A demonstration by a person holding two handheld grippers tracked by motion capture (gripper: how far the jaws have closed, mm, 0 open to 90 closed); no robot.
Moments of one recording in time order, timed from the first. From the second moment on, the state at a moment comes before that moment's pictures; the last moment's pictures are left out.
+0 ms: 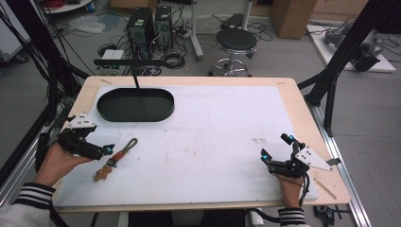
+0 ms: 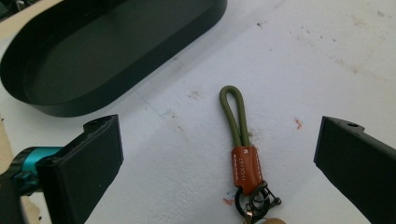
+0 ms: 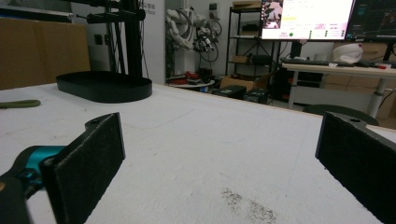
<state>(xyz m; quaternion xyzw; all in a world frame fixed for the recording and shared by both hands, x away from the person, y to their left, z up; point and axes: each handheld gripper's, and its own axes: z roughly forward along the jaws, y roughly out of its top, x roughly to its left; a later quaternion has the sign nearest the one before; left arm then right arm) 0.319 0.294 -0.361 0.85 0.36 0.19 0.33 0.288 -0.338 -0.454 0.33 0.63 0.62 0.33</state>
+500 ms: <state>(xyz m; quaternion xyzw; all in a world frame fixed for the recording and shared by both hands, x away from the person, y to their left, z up) 0.332 0.278 -0.380 0.88 0.36 0.15 0.28 0.288 -0.338 -0.454 0.32 0.63 0.62 0.33</state>
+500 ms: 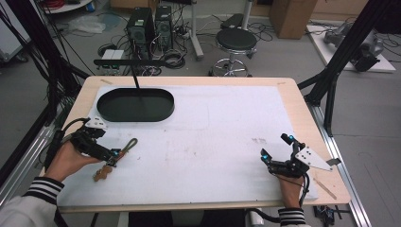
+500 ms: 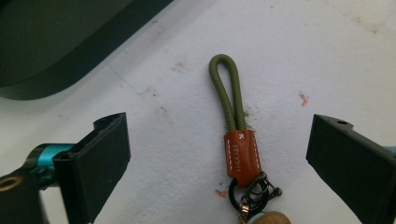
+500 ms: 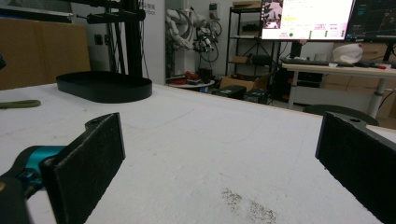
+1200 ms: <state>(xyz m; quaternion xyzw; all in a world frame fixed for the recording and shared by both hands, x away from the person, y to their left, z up) 0.346 0.263 -0.396 0.90 0.37 0.09 0.22 0.288 -0.338 -0.454 0.32 0.63 0.62 0.33</state>
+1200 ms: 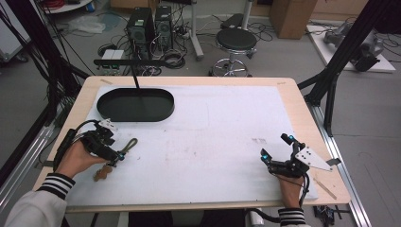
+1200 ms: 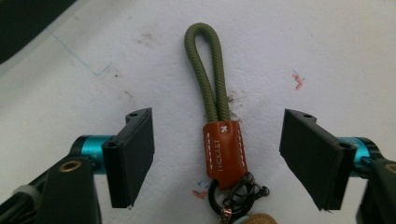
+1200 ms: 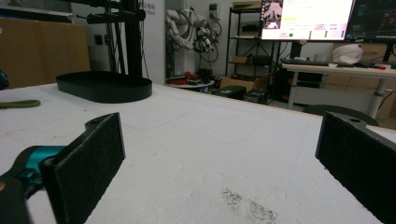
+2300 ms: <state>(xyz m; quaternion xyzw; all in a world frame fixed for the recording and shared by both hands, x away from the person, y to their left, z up) 0.354 0.253 -0.405 0.91 0.39 0.05 0.14 0.288 -0.338 -0.454 0.32 0.63 0.62 0.33</state>
